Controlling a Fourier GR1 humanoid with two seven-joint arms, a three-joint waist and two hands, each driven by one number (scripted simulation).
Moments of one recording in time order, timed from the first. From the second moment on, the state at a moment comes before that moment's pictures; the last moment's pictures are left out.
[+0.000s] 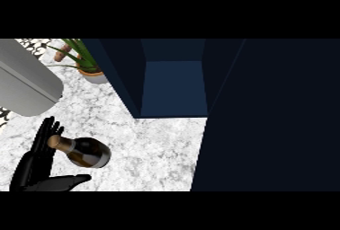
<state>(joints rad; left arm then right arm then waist) 0.15 0.12 0.22 -1.50 0.09 -0.18 -0.22 -0.13 -0.28 0.65 -2.51 0.14 -0.53 0.68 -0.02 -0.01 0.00</state>
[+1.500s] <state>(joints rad) -0.07 0.12 0.25 -0.91 0.09 -0.29 -0.56 -0.16 -0.36 0.69 -2.50 0.15 -0.61 0.67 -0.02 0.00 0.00</state>
